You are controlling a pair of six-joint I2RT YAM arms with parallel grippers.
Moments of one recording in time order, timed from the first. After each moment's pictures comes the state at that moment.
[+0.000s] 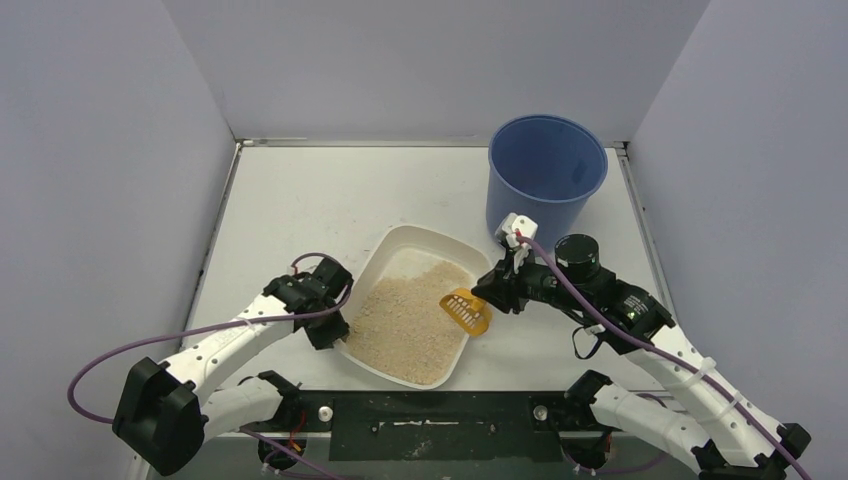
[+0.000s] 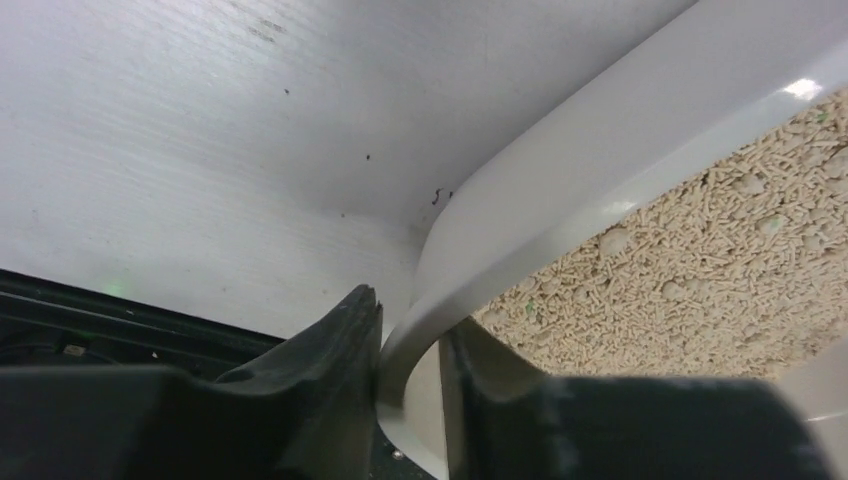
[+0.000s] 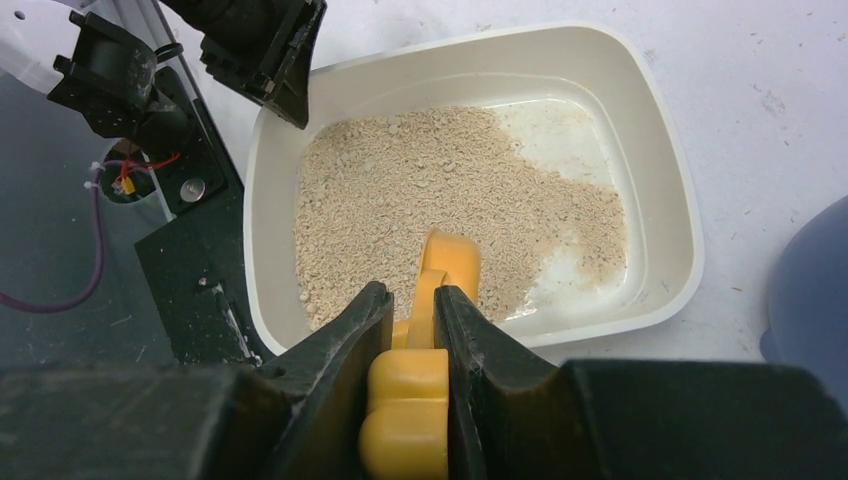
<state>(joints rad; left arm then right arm) -0.59 1.09 0.69 -0.96 -0.15 -1.08 0.71 0.80 0.96 -0.58 -0.38 0.02</state>
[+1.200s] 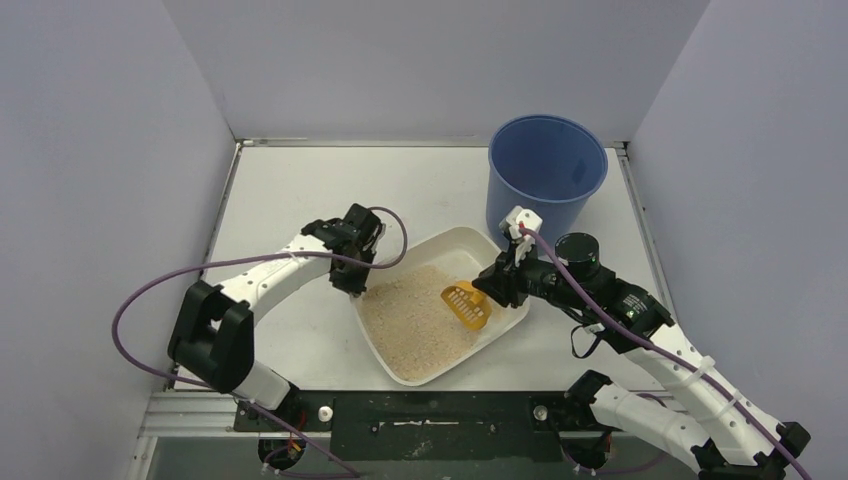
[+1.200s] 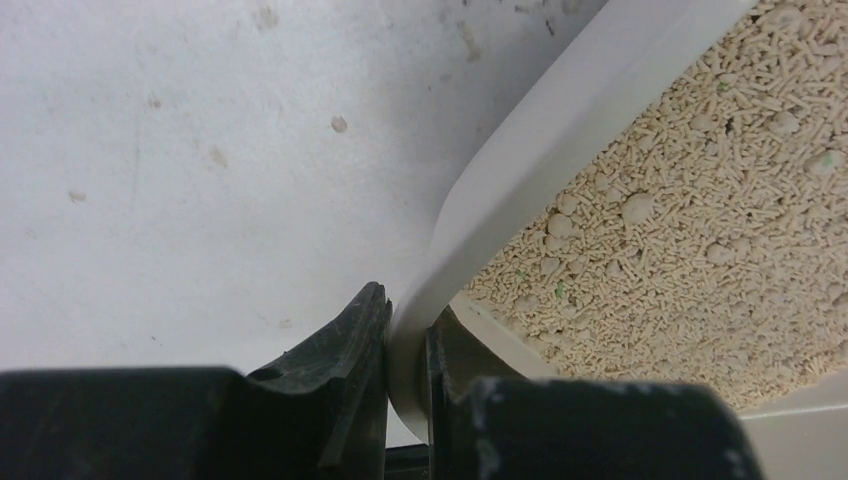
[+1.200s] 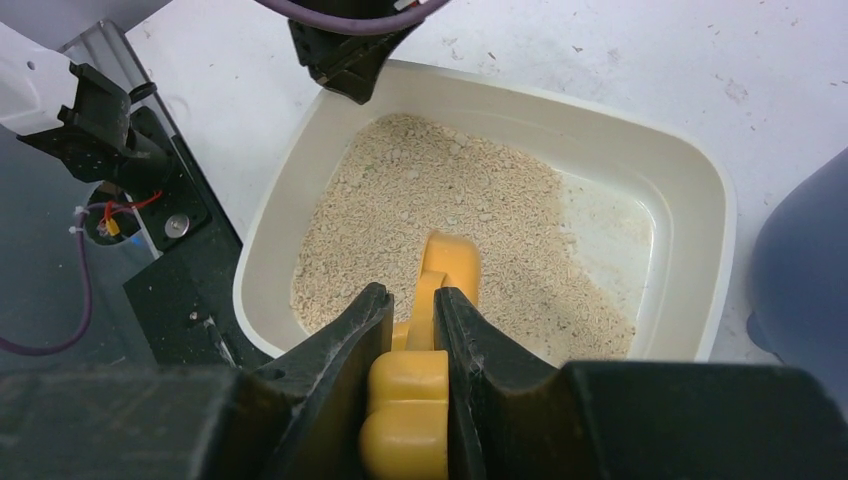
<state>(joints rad) -0.56 1.48 1.06 -0.87 -0.10 -0.25 0.71 0.80 0.96 -0.55 -0.31 0.08</state>
